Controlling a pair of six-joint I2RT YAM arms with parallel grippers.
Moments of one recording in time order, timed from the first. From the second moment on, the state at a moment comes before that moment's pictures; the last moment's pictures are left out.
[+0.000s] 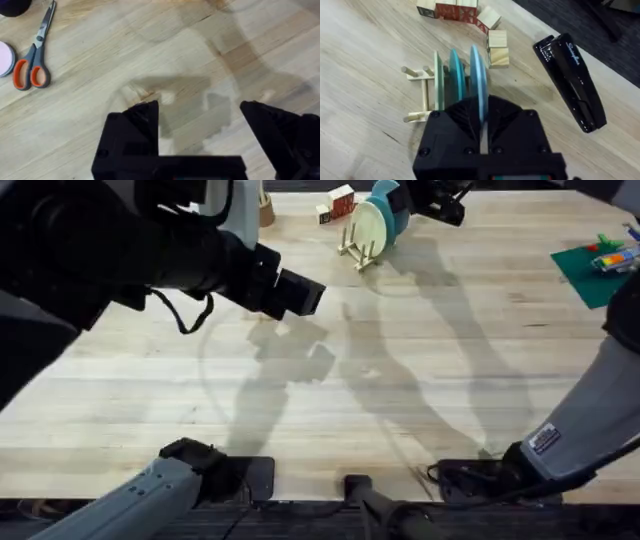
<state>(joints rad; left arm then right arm) -0.35 1.09 1.14 -0.95 0.08 0.12 0.20 2.02 1.70 -0.54 -0.14 -0.34</state>
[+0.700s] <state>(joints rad) -0.35 1.09 1.14 -0.95 0.08 0.12 0.20 2.01 1.70 -0.54 -0.14 -0.33</state>
